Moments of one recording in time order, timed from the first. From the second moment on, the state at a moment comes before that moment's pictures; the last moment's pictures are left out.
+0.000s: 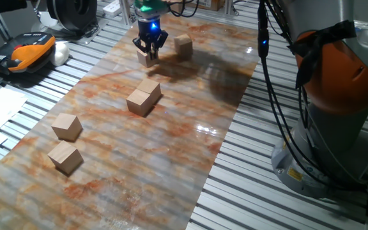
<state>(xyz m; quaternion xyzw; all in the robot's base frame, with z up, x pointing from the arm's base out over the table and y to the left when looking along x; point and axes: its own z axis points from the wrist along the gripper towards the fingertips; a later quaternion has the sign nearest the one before) 0.625 -0.179 0.079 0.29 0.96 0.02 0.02</state>
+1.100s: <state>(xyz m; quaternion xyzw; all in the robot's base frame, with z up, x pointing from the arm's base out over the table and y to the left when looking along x) 0.625 -0.179 0.080 0.28 0.96 -0.02 0.04</state>
